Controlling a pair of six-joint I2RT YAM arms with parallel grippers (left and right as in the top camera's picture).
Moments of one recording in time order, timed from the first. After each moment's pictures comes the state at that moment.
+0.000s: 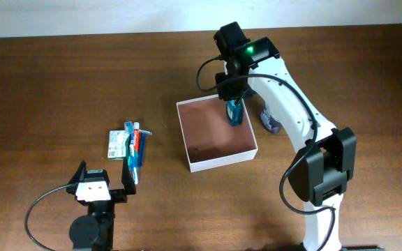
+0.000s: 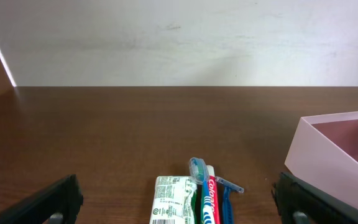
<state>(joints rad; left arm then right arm) -0.01 0.01 0.02 -0.08 -0.06 0.00 0.40 2.15 2.06 -1.23 0.04 0.25</state>
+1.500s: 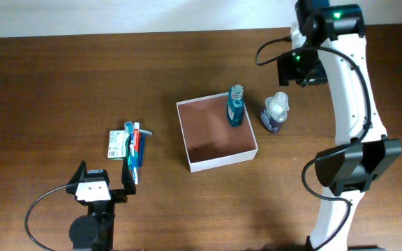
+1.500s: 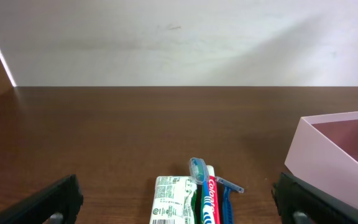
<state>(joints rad) -0.01 0.01 0.02 -0.08 -0.06 0.00 0.09 2.15 2.35 -1.65 0.01 0.05</state>
